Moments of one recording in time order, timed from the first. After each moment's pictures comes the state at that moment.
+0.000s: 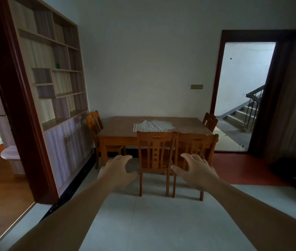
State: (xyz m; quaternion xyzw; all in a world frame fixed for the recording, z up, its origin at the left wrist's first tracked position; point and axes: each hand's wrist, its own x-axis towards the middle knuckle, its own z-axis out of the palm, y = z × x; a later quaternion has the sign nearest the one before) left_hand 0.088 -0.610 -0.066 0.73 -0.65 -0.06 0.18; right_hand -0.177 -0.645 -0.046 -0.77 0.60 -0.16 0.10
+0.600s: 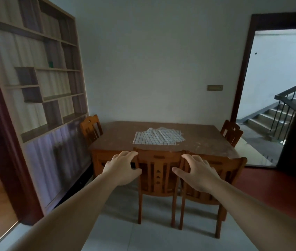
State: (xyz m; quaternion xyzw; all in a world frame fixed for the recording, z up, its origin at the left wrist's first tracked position) left_hand 0.085 -0.979 -0.041 0.76 -0.63 -0.04 0.17; right_hand -0.162 -1.031 -0.039 -0.80 0.57 -0.12 0.09
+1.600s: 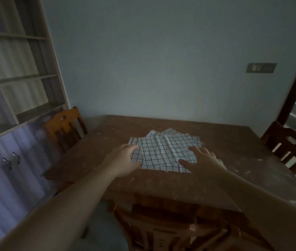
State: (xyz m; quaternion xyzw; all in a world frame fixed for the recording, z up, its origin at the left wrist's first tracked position) left_hand 0.251 -1.598 -0.103 0.76 -0.63 -0.08 0.13; right_hand -0.013 -1.679 -0.108 -0.81 0.57 -0.09 0.12
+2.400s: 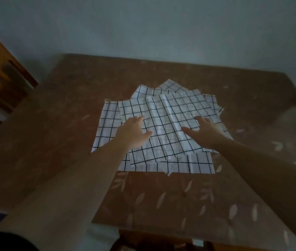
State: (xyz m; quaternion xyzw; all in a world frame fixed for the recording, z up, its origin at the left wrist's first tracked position) left_hand 0.324 -1.982 -0.302 0.74 -0.65 -0.19 0.07; right_hand 0.079 -2.037 -0.282 -0.74 0.64 -0.01 0.20
